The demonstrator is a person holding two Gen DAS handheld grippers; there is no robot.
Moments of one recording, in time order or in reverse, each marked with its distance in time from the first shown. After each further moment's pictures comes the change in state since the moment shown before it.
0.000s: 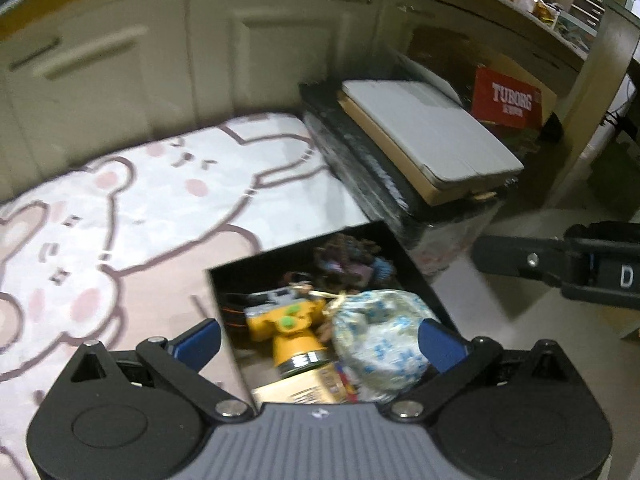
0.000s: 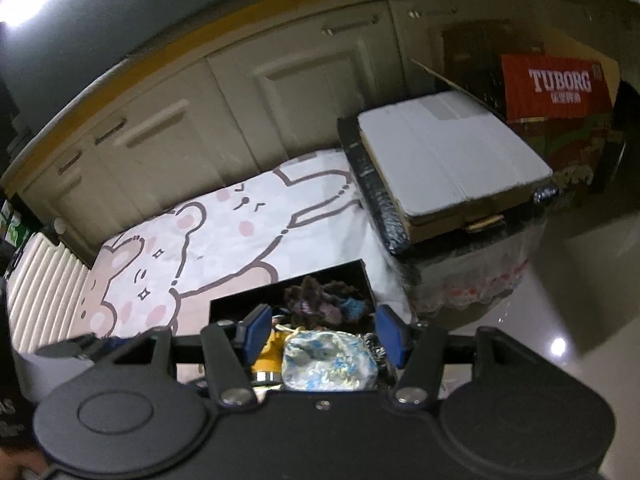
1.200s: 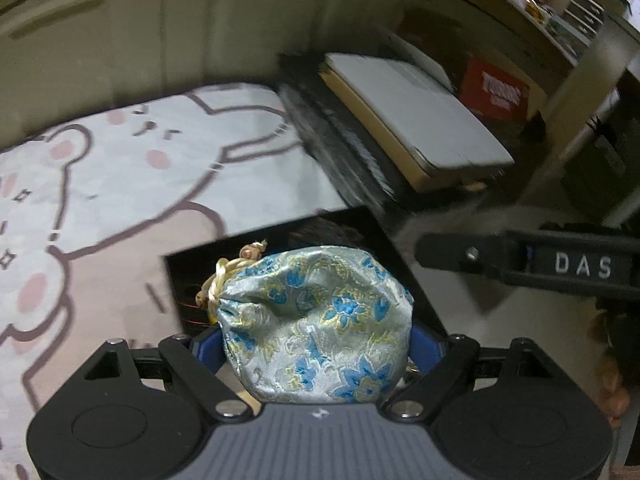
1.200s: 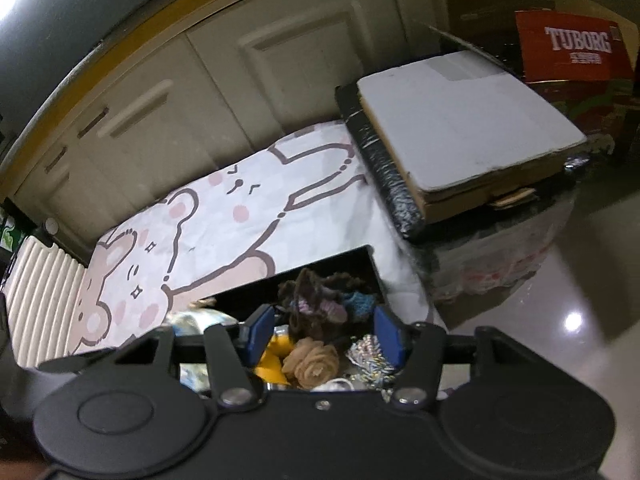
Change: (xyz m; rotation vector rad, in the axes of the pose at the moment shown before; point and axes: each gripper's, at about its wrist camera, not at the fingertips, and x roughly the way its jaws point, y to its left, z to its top) left arm 0.053 0.003 0.003 -0.022 0.084 -0.178; right arm 0.065 -0.021 0.007 0.080 0.088 0.035
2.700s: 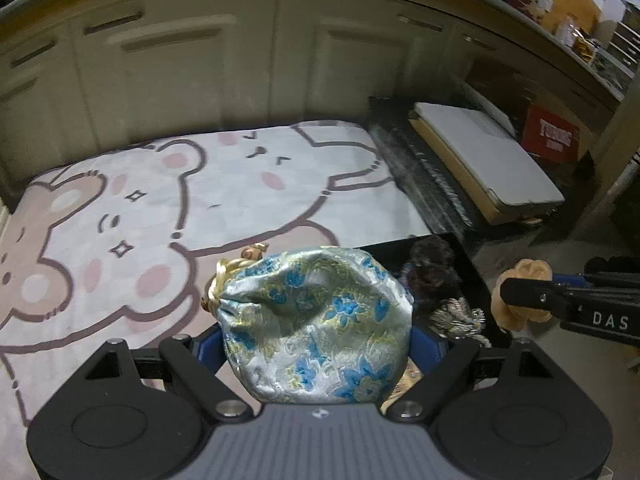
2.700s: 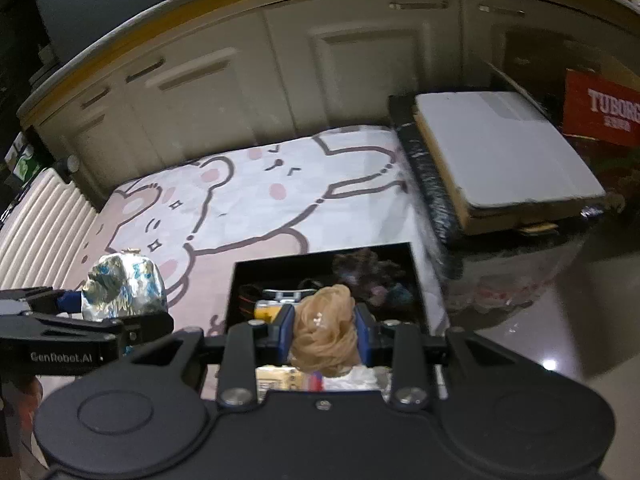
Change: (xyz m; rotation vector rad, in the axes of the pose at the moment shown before) left arm -0.081 0.056 -0.020 -0.004 -0.097 0.152; right arm -0.025 0.051 -0.021 -0.200 -0.001 -0.026
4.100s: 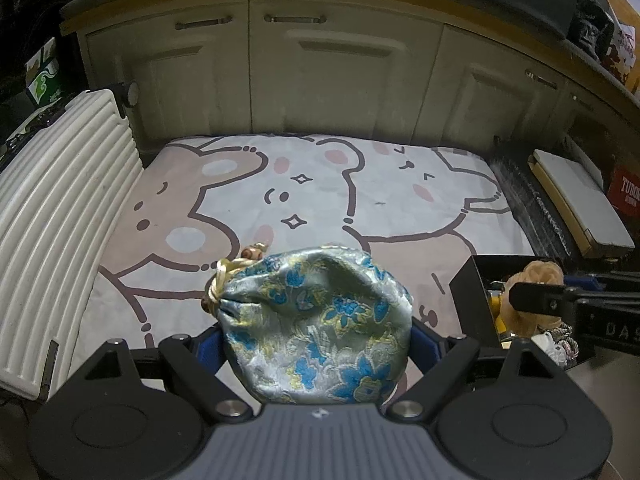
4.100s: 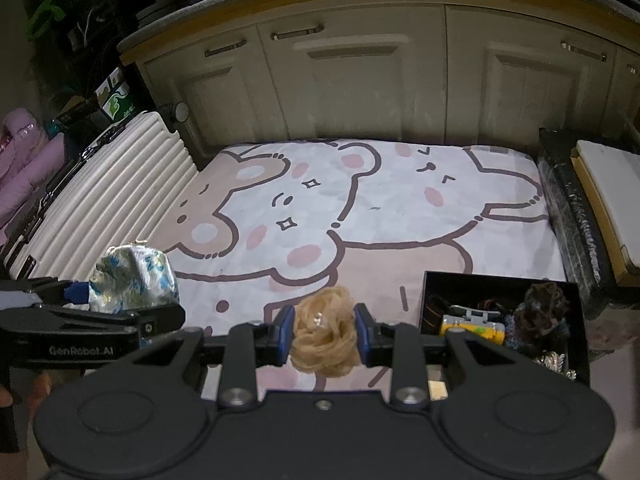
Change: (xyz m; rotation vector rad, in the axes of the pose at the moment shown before) left arm -0.086 0.136 -0.039 -0.107 -0.050 0.174; right arm 0.008 0.171 -0.001 -0.220 0.033 0.179
